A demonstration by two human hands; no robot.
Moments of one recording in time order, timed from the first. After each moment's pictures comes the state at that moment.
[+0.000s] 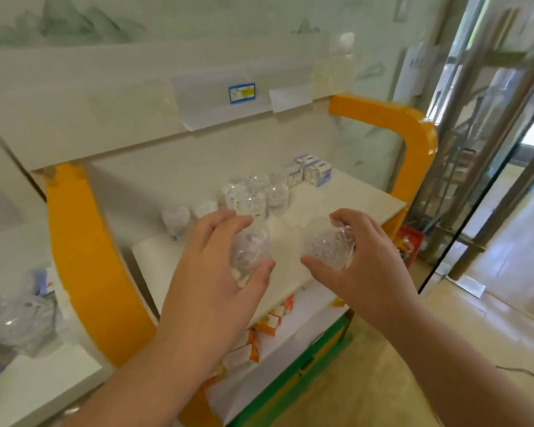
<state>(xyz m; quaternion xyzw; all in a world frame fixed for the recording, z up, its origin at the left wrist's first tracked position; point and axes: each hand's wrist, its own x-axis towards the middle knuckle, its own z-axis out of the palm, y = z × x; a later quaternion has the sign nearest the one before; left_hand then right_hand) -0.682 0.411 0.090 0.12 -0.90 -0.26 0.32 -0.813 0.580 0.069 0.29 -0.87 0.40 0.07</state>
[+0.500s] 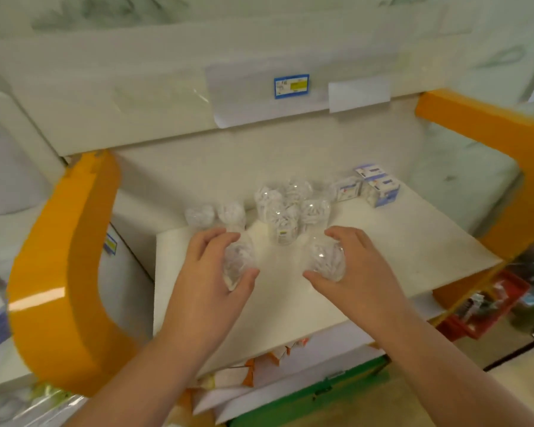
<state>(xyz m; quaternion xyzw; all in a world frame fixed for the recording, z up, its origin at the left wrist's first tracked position) -0.767 0.384 0.044 0.31 -0.87 -0.21 0.32 -0.956 0.522 0.023 0.43 -0.82 0.37 -0.04</state>
